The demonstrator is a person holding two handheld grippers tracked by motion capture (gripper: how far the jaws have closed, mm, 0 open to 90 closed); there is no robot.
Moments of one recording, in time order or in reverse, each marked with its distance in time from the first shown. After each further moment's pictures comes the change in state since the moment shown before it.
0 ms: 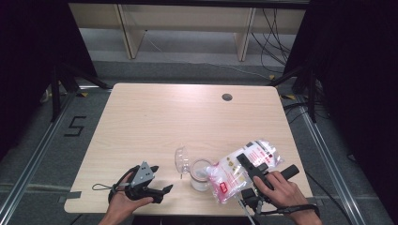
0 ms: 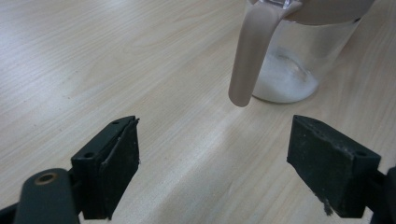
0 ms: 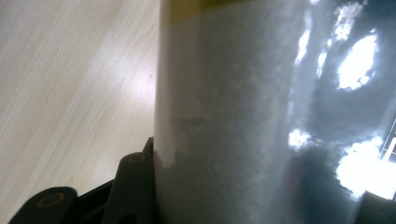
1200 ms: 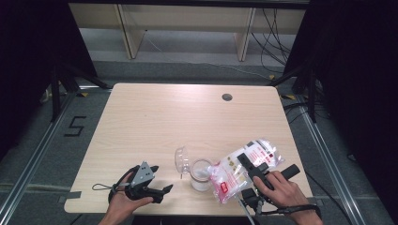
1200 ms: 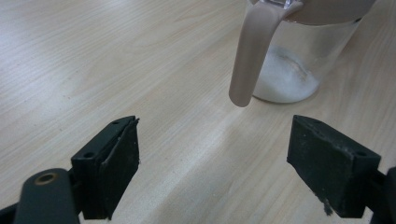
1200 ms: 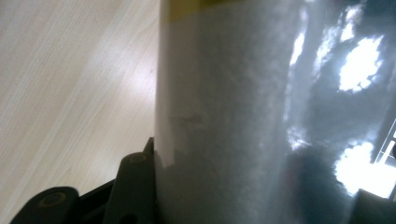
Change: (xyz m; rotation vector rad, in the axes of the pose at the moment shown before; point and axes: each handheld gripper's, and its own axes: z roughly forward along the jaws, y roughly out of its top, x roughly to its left) left arm 0.000 0.000 0.000 -0.002 -0.002 -0.001; right arm -0.001 0.000 -0.001 0.013 0.003 -0.029
